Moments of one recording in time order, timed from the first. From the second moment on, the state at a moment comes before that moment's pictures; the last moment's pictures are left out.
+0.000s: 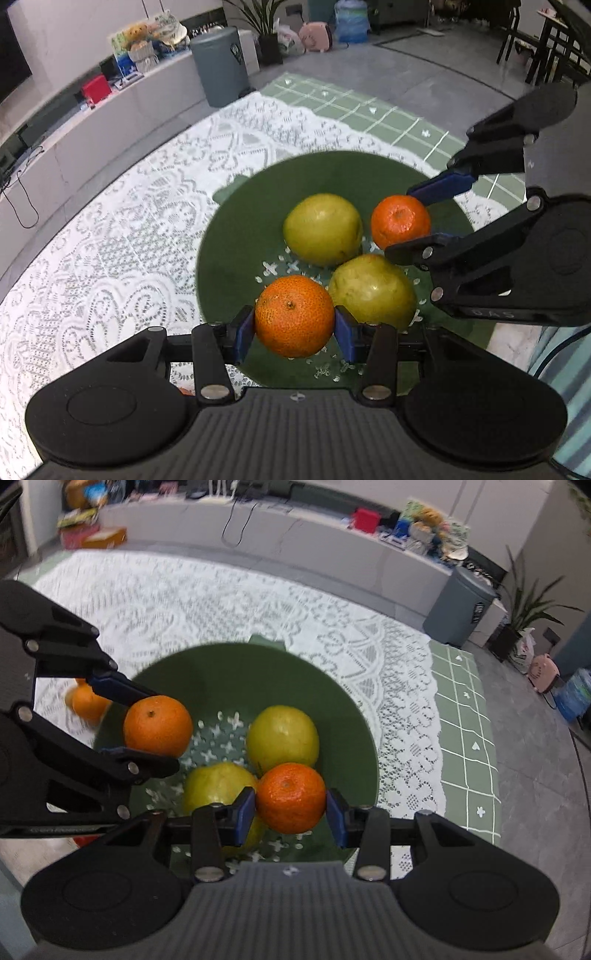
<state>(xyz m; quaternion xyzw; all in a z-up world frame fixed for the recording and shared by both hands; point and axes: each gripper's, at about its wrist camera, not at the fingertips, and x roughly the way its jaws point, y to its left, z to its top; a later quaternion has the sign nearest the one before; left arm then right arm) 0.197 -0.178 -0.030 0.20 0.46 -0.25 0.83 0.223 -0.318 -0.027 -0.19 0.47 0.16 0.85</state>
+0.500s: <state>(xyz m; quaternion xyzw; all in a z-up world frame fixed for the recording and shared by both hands) 0.216 -0.182 -0.046 0.22 0.48 -0.26 0.81 0.241 -0.314 -0.048 -0.25 0.51 0.17 0.81</state>
